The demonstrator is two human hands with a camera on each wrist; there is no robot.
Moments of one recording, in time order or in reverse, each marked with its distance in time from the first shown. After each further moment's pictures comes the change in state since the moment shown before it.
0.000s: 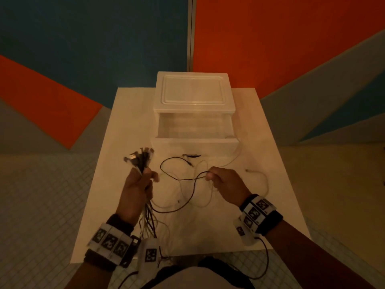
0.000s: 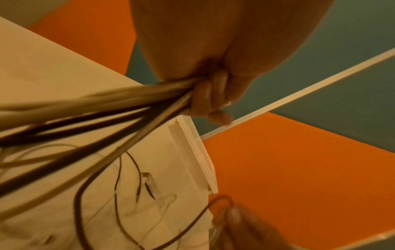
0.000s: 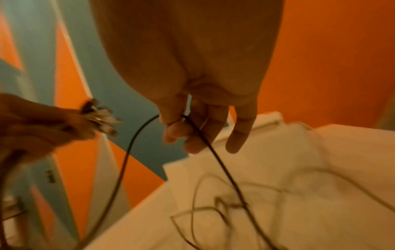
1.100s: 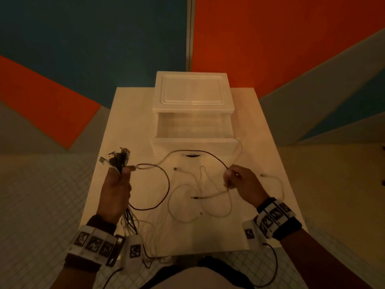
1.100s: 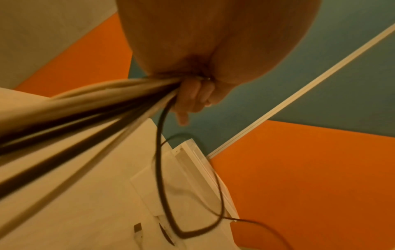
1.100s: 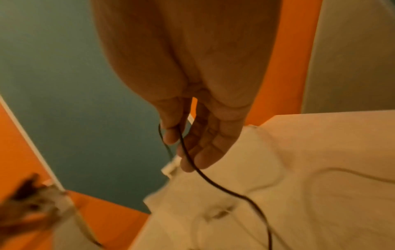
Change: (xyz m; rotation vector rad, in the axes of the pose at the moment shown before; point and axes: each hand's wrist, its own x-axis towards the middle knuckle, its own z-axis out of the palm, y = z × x) left_hand 0.009 0.001 -0.038 0.214 0.167 0.055; right_hand -0.019 0.015 -0.028 0.419 0.094 0.229
